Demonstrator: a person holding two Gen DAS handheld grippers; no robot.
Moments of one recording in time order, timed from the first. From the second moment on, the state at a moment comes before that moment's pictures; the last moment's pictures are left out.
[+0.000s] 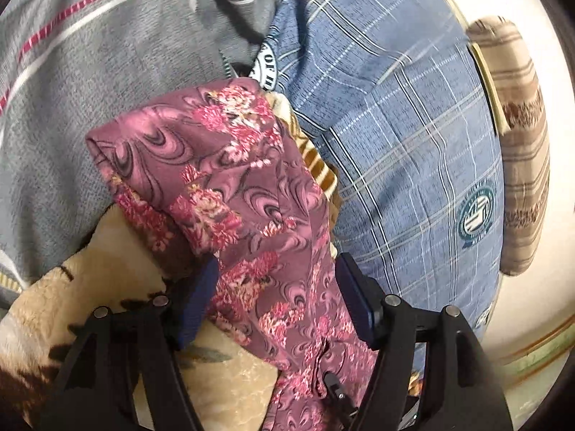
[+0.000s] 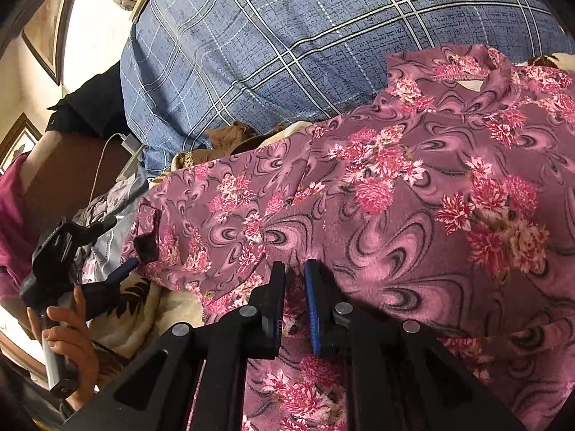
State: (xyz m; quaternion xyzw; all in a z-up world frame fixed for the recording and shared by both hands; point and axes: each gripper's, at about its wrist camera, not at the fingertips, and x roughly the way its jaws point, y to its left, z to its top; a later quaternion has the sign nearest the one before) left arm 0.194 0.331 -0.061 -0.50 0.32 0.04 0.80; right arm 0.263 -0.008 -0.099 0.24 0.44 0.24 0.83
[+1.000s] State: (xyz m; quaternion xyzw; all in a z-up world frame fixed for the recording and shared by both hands) left arm 0.196 0.334 -0.061 -0.54 0.32 0.01 0.78; right arm 0.262 -0.018 -0.101 0.27 0.43 0.25 0.82
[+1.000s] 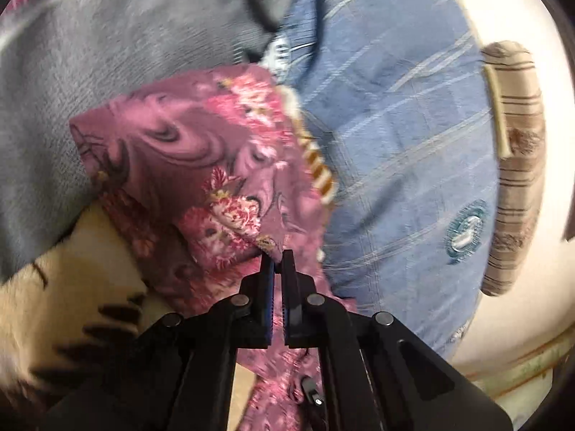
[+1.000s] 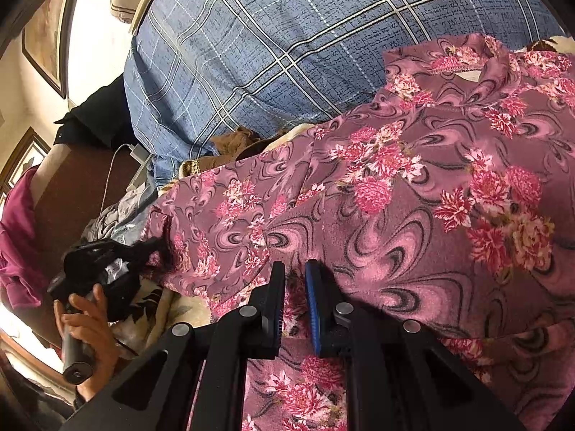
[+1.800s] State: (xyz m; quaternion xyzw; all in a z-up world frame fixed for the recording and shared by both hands) left arm 0.250 0.137 -0.024 -0.46 0.44 -0.14 0.76; right arm 0.228 -0.106 -0.074 0.19 0.43 0.16 0.87
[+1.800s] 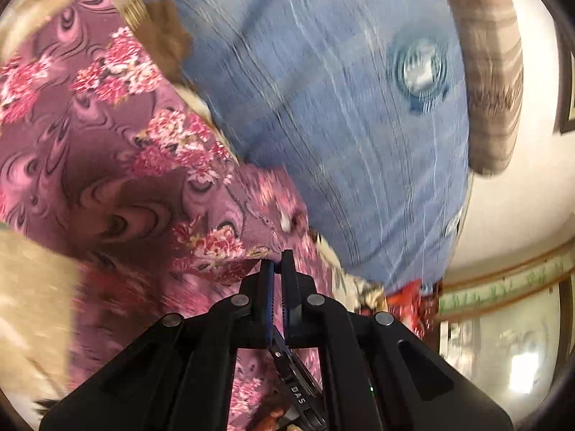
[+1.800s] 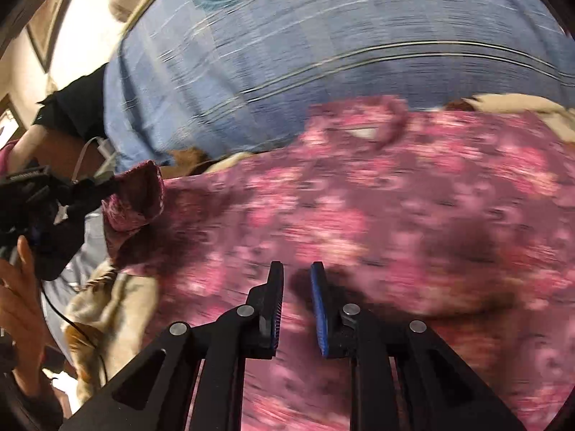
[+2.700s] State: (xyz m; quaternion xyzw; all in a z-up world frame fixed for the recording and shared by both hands) left arm 0.204 0.186 -0.078 -0.45 0.42 -0.12 0.78; right arm 0.276 -0.050 -0.080 0.31 0.45 0.22 0.81
